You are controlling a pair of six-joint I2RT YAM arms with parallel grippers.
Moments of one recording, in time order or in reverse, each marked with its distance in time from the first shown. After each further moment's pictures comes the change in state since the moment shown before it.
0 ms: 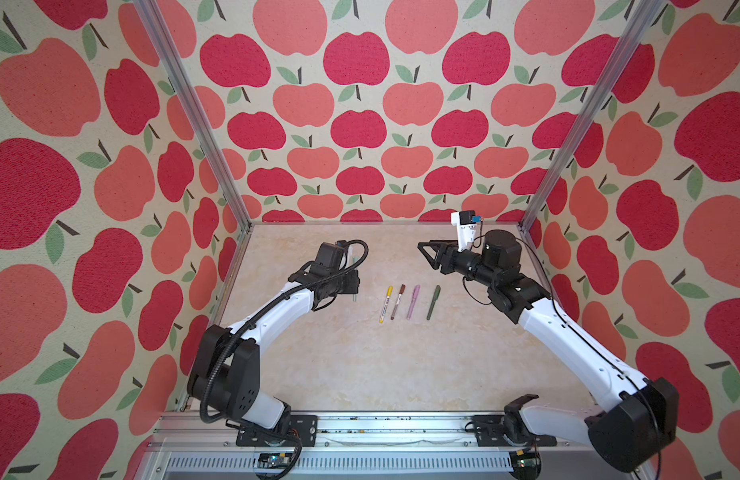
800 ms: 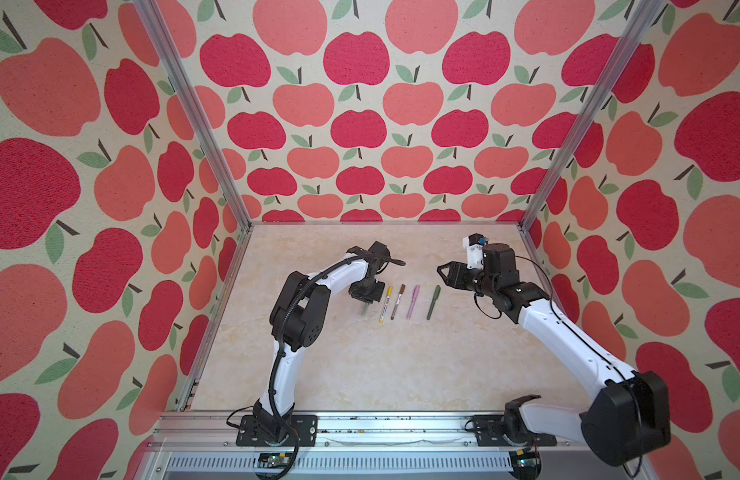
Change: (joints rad) left arm -0.148 0.585 0.550 -0.525 -0.178 0.138; right arm -0.110 0.013 -0.112 -0.190 0.075 0.001
